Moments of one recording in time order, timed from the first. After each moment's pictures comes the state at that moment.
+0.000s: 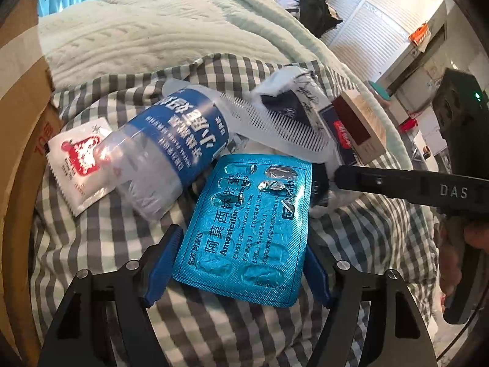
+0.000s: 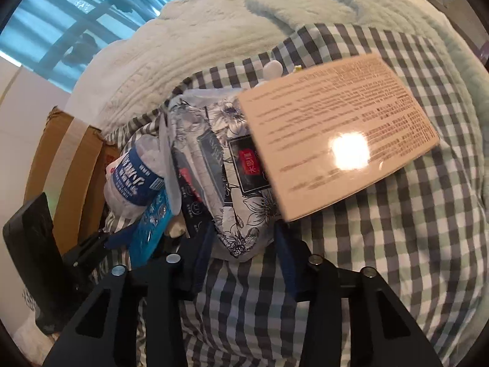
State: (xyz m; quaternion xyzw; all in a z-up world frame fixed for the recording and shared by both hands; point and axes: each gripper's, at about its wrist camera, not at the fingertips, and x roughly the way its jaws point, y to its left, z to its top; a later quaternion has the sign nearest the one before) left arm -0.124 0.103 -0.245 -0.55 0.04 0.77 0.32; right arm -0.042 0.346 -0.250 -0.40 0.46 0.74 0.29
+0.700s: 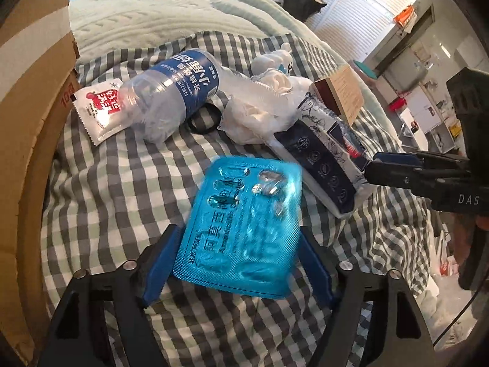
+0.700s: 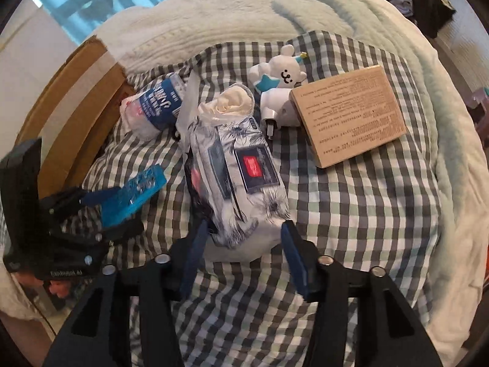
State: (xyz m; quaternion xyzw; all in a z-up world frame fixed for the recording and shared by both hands) left arm -0.086 0.076 -0.237 -0.56 0.06 0.75 0.35; right arm -0.025 0.279 -0.224 -0.46 0.37 0.75 0.31
